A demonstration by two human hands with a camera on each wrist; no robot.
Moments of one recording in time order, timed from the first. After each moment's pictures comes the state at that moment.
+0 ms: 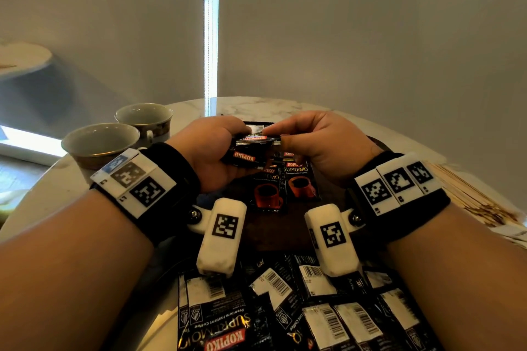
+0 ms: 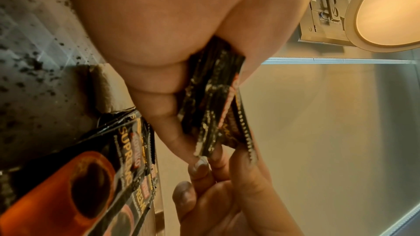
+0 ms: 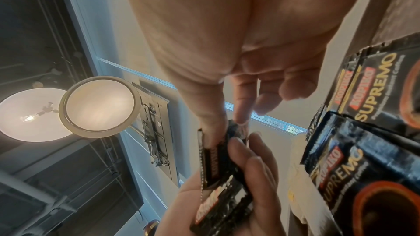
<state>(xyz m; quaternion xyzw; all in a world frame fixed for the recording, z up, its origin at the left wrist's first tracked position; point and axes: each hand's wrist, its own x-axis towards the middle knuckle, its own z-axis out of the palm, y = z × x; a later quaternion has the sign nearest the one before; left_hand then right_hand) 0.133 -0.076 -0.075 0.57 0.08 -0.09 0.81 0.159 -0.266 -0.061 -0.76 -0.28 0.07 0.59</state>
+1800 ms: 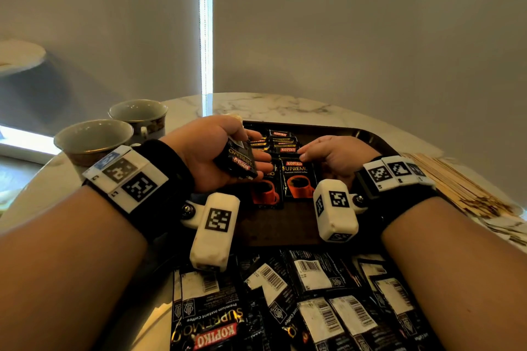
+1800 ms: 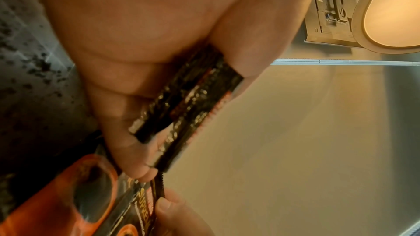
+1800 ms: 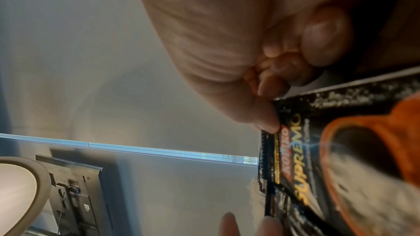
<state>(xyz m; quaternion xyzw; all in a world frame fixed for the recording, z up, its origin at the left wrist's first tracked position) 0.132 -0.074 -0.077 0.59 0.07 -0.18 0.79 0.186 -0.297 -0.090 -0.84 -0.01 0.09 0.54</state>
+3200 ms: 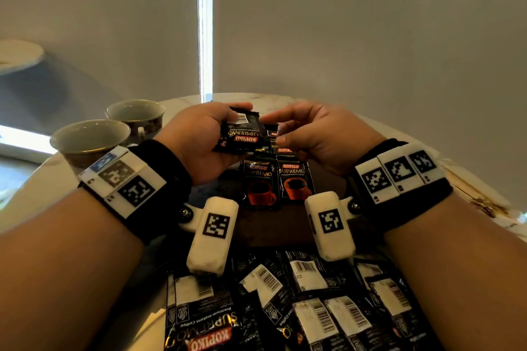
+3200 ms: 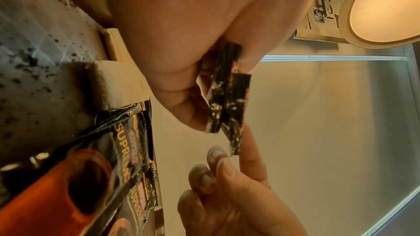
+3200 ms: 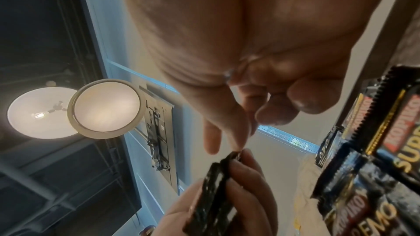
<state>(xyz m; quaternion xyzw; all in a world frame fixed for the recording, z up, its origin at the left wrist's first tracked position) 0.127 -0.080 -0.069 0.52 0.05 -0.03 0.85 0.170 -0.278 -0.053 -0.75 -0.27 0.14 0.59</state>
